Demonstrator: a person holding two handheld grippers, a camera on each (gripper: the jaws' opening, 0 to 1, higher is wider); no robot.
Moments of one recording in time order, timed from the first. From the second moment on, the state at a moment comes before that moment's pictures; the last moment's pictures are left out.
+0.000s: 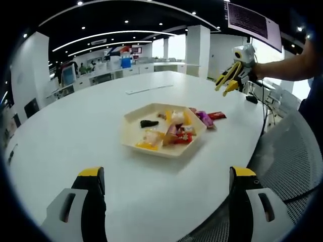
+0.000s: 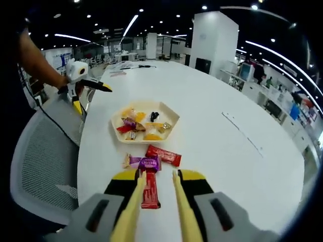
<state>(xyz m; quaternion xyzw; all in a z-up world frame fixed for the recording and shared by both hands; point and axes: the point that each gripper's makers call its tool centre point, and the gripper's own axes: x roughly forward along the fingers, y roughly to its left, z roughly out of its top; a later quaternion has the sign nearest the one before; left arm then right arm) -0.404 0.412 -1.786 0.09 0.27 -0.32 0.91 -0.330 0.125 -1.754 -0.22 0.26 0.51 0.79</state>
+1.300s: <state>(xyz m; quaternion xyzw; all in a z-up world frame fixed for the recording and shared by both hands) -0.406 0.412 -1.794 0.09 0.28 -0.32 0.90 -0.338 0.131 -1.827 -0.22 0.31 0.51 0.77</state>
